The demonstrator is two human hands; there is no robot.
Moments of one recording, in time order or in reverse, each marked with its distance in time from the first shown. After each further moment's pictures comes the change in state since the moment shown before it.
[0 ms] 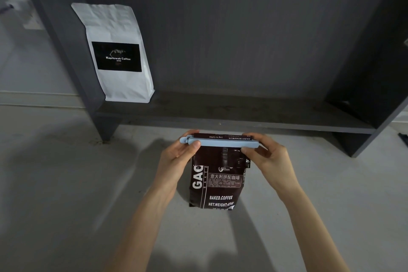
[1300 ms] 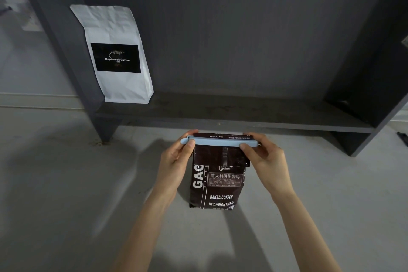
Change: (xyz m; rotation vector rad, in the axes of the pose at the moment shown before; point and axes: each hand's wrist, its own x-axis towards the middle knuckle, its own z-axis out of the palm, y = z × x) left_hand -0.002 -0.004 0.001 0.146 0.016 0.149; right_hand 0.001 0.011 0.009 -0.066 0.137 -0.013
